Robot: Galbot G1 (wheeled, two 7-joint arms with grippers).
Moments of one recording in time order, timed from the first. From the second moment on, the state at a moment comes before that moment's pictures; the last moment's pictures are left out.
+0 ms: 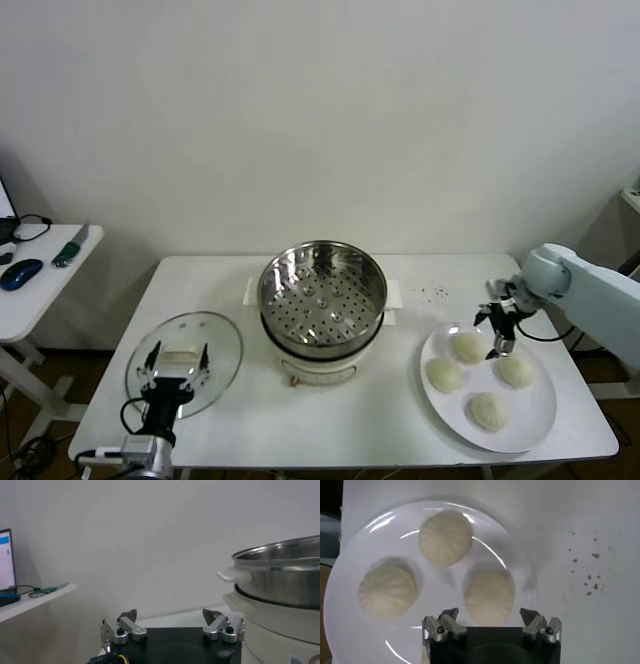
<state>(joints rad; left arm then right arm) 1.60 -1.47 -0.67 -1.94 0.04 -0.06 0.01 0.07 0.65 -0.96 1.10 0.04 -0.15 -1.13</state>
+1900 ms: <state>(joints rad) 1.63 -1.47 -0.67 -1.96 0.04 -0.05 0.00 0.63 0.95 -1.30 1.13 -0.03 0.26 -1.21</state>
